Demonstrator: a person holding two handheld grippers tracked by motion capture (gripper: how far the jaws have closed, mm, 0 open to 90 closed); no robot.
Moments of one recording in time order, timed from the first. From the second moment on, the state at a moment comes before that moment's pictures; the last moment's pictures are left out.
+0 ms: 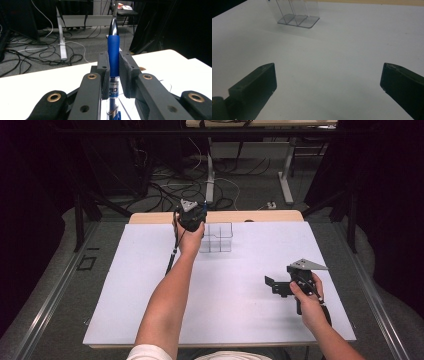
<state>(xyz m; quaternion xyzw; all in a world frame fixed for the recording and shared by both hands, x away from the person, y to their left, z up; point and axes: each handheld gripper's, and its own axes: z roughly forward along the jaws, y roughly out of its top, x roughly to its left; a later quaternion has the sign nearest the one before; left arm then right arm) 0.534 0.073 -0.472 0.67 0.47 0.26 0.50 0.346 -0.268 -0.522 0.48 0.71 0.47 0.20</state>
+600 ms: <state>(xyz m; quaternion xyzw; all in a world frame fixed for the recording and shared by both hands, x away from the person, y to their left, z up) 0.526 0.078 -0.467 0.68 0.47 0.25 0.50 0.348 -0.269 -0.523 0.48 0.72 0.46 0.20</state>
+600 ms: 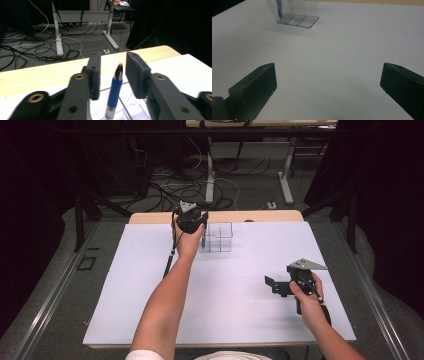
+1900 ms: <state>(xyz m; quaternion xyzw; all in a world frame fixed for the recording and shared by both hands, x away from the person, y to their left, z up) 0.447 0.136 -0.405 0.70 0.41 0.27 0.52 0.348 -0.264 -0.524 0.48 0.72 0.45 0.21</state>
